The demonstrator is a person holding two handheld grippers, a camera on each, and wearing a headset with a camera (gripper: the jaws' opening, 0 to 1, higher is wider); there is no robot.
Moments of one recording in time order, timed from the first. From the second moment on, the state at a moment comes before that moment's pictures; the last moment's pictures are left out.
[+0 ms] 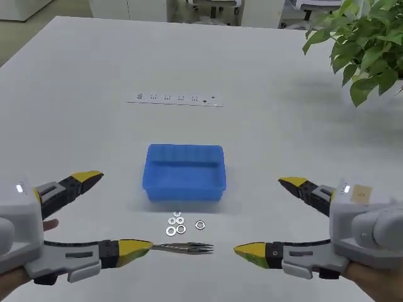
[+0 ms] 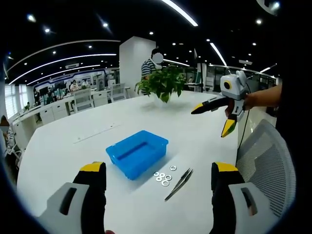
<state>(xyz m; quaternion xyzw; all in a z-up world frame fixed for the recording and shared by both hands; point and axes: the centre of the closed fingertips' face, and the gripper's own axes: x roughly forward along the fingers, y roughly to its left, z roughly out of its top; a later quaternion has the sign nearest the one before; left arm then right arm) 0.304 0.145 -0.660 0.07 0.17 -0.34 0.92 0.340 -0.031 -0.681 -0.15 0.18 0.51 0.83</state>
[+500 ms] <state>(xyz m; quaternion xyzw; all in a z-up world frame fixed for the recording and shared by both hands) 0.303 0.143 -0.666 0.07 0.17 -0.34 0.92 0.340 -0.033 -0.685 -0.15 0.19 0.52 0.82</state>
